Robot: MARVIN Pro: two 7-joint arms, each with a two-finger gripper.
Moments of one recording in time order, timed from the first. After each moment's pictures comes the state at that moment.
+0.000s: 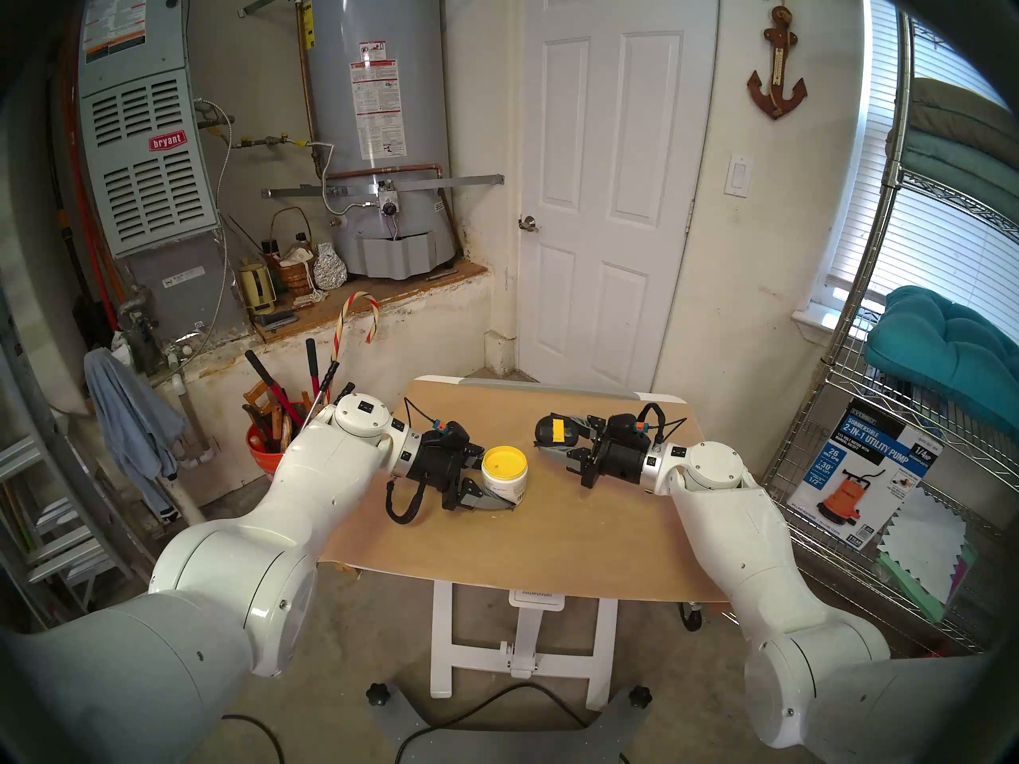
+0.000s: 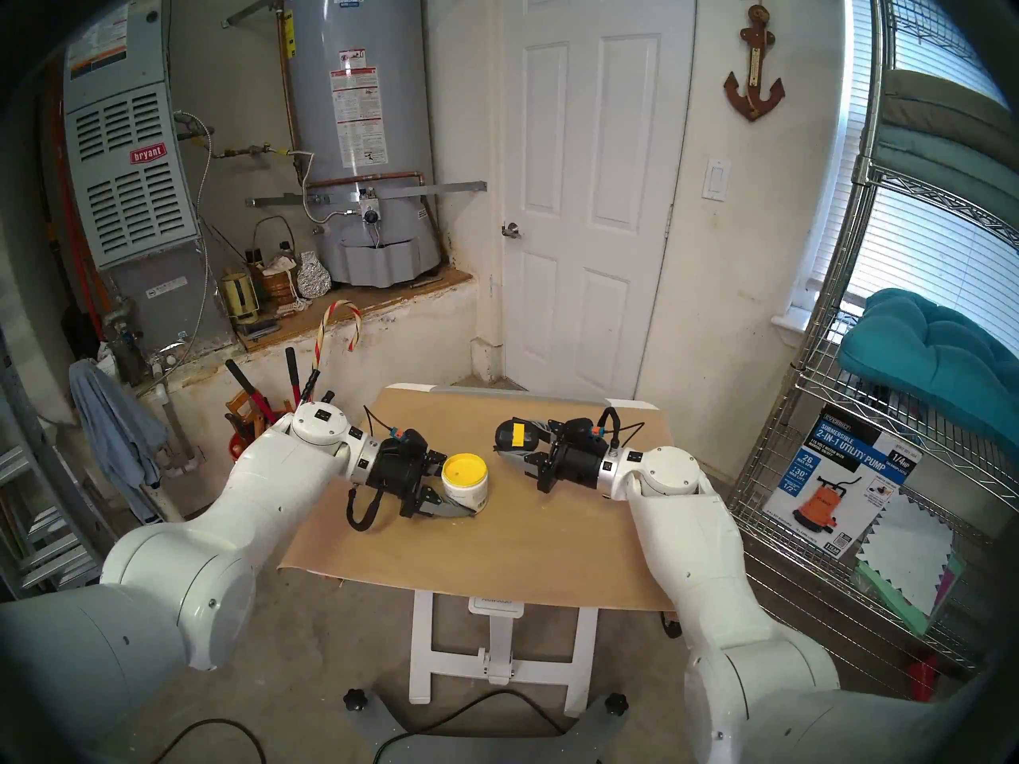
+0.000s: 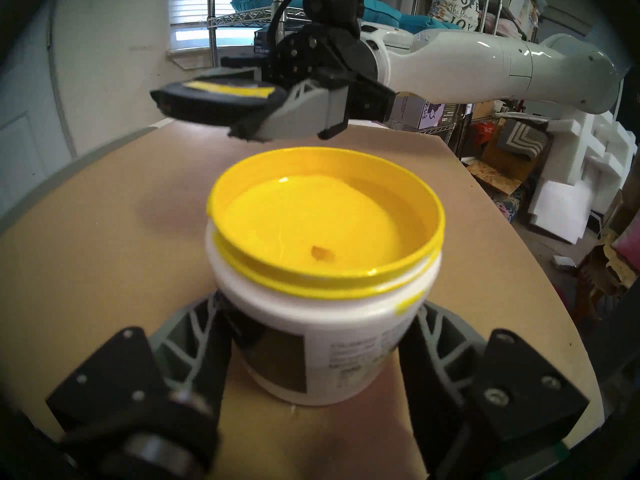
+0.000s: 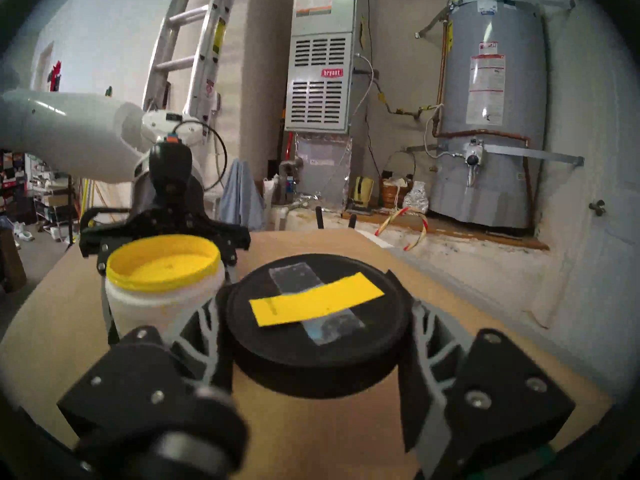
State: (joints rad) left arm 0.82 -1.40 -1.35 -0.58 0.20 -0.15 -1.47; right arm -1.10 -1.38 1.54 -0.88 0.01 -0.26 1.10
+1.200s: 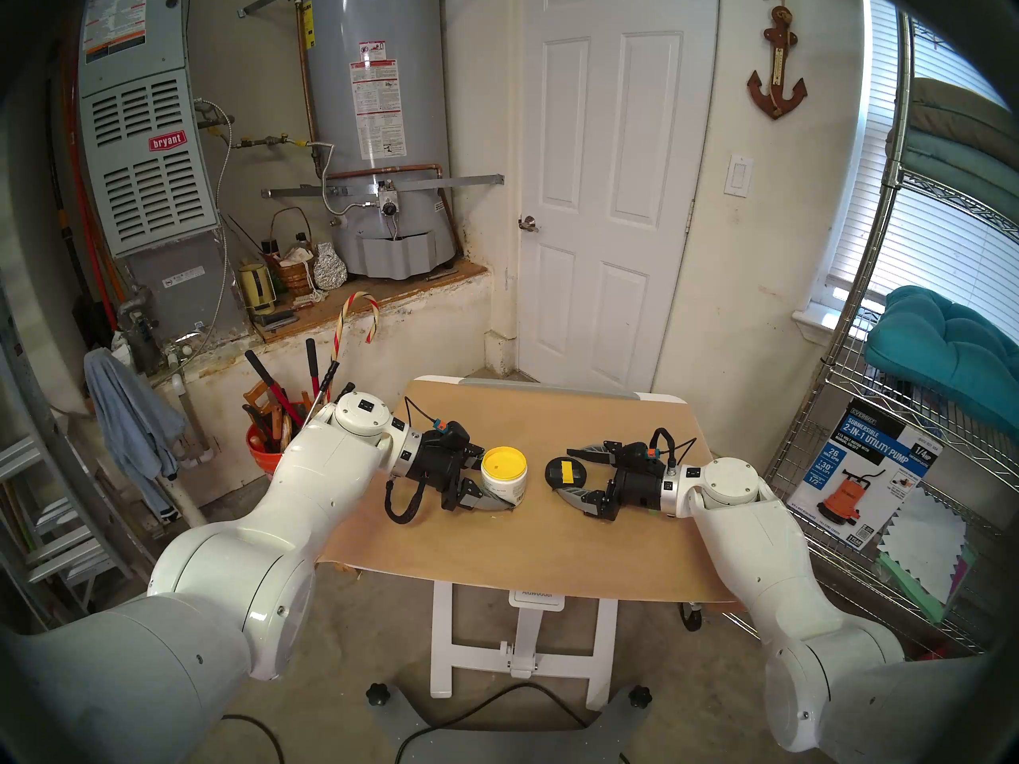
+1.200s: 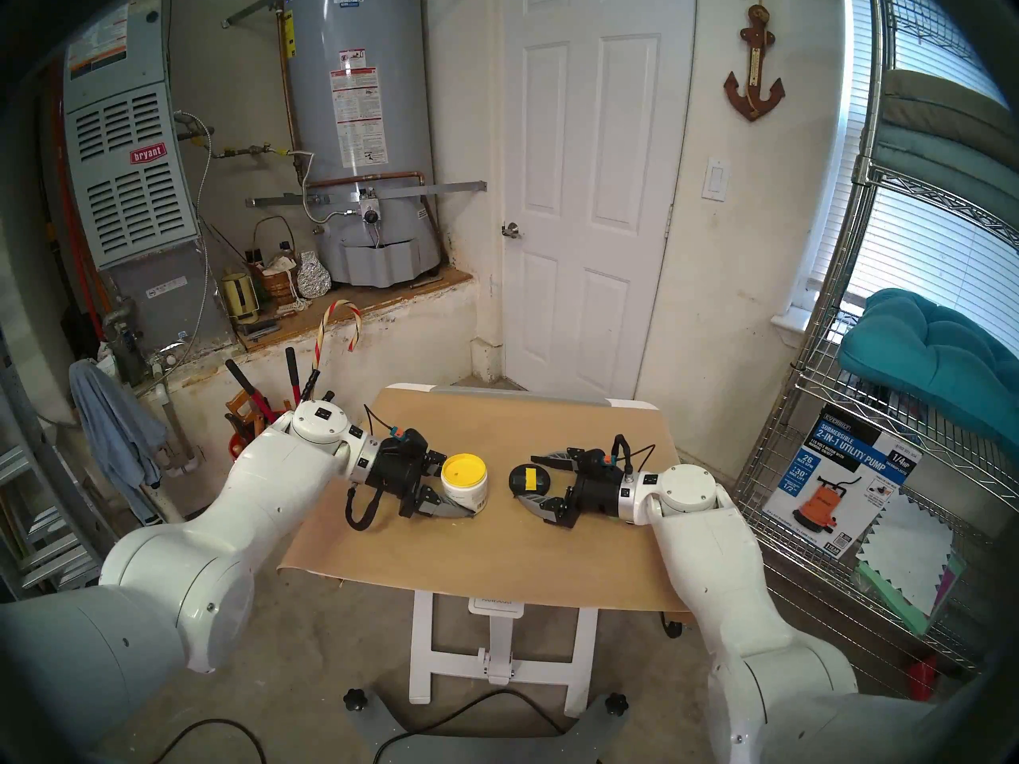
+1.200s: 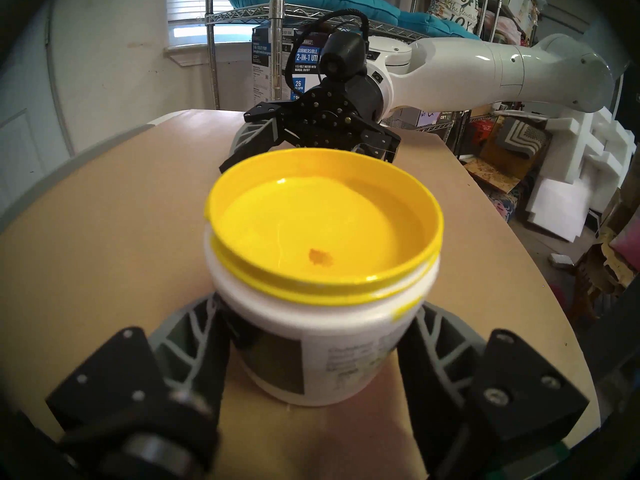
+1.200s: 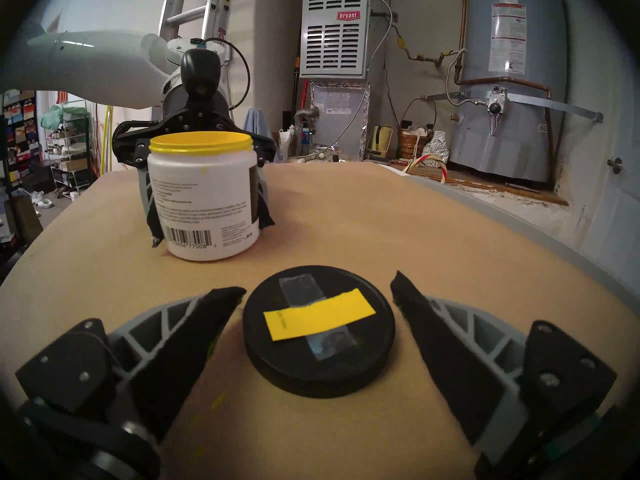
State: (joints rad) left arm 0.84 -1.39 -1.35 -0.63 0.20 -0.12 -1.48; right arm -1.13 -1.33 1.55 -0.89 -0.04 -0.22 1.19
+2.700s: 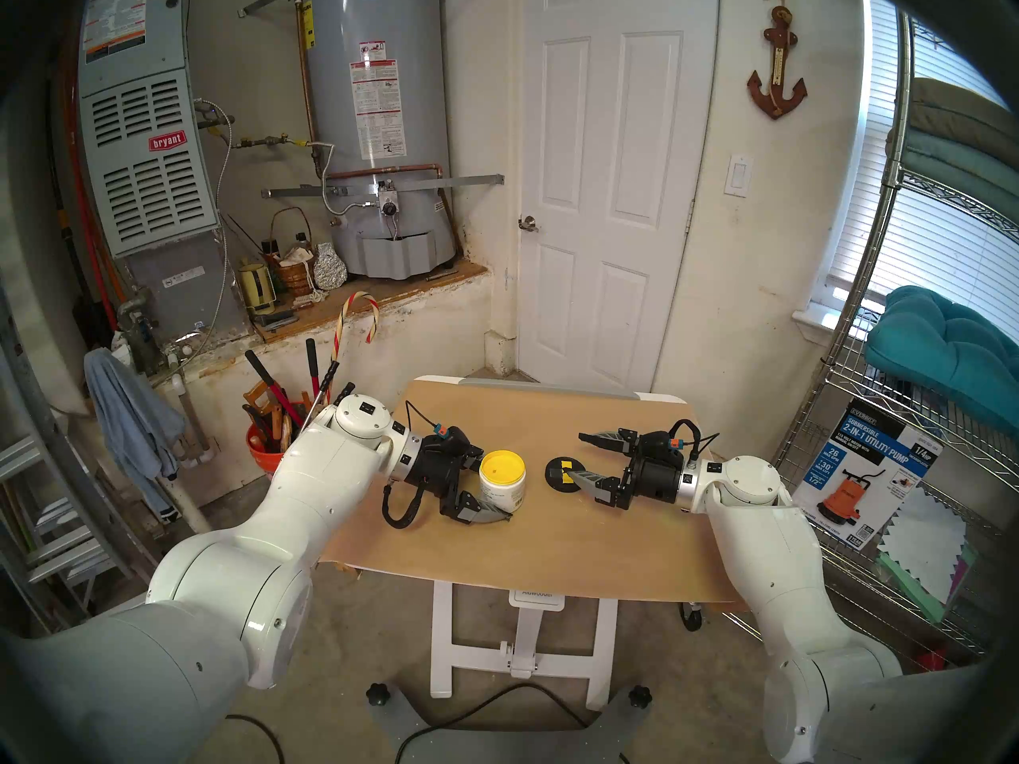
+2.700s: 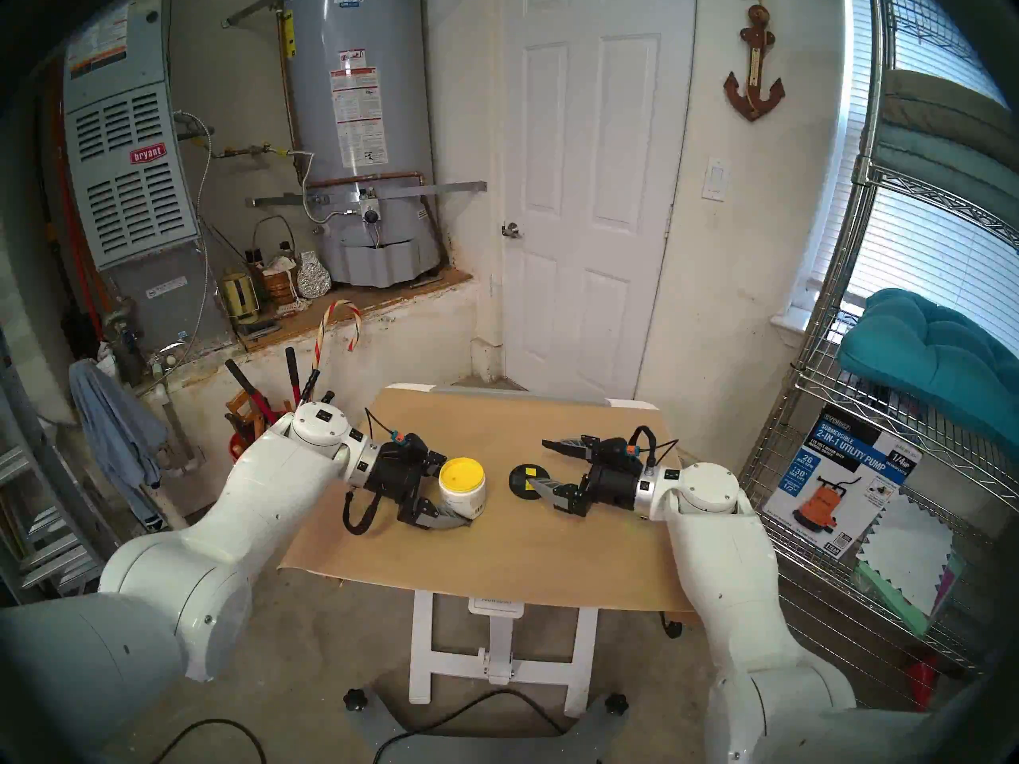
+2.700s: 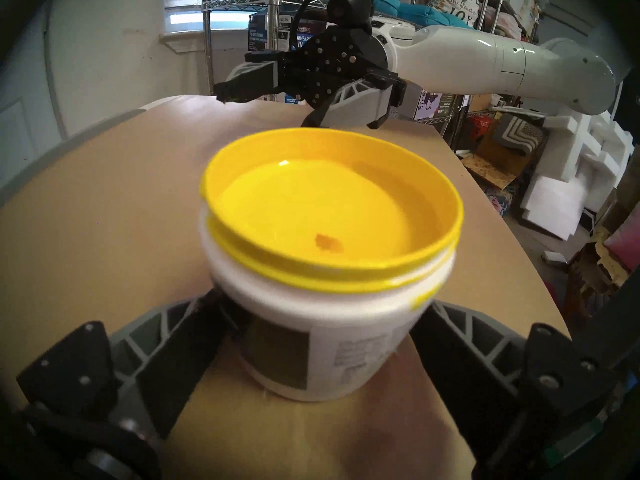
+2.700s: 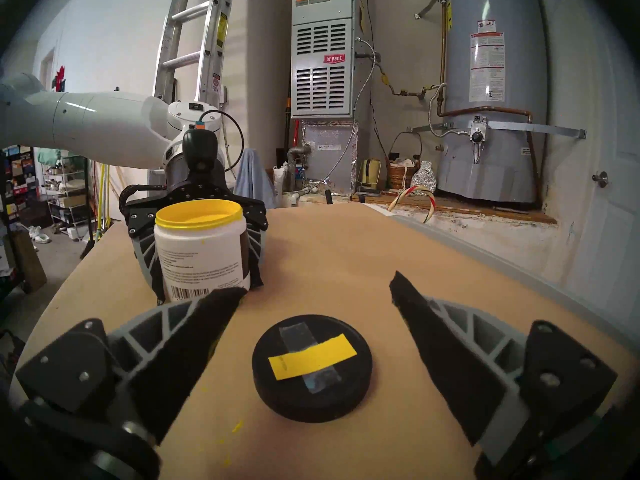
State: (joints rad) left arm 0.86 -1.38 -1.34 -0.67 0.22 -0.08 -1.48; right arm -1.18 -1.35 1.66 -0.99 0.02 -0.17 1.26
